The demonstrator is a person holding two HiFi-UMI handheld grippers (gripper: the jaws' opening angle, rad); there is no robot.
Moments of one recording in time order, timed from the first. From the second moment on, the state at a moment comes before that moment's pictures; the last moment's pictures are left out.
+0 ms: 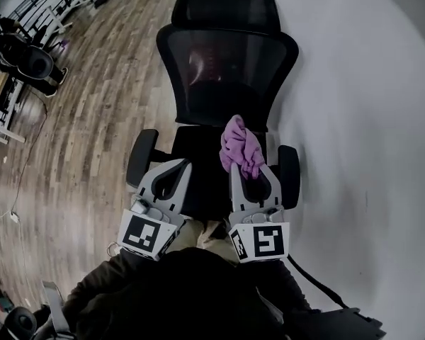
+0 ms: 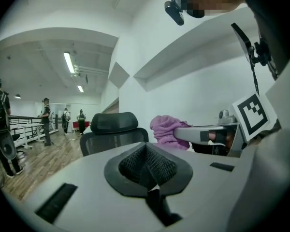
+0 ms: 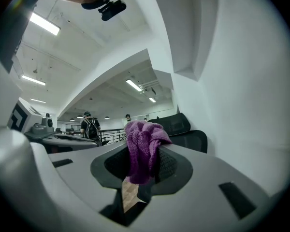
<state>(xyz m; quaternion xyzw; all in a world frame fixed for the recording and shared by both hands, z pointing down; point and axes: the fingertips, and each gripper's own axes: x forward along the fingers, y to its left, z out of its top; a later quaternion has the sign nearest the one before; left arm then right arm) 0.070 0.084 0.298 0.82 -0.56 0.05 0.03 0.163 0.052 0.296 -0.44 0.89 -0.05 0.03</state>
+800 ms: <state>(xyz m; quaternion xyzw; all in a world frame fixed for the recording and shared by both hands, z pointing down) 0.018 -0.045 0.292 0.82 -0.57 0.01 0.02 0.101 -0.065 0.299 -0.42 0.91 -0.03 -0.01</state>
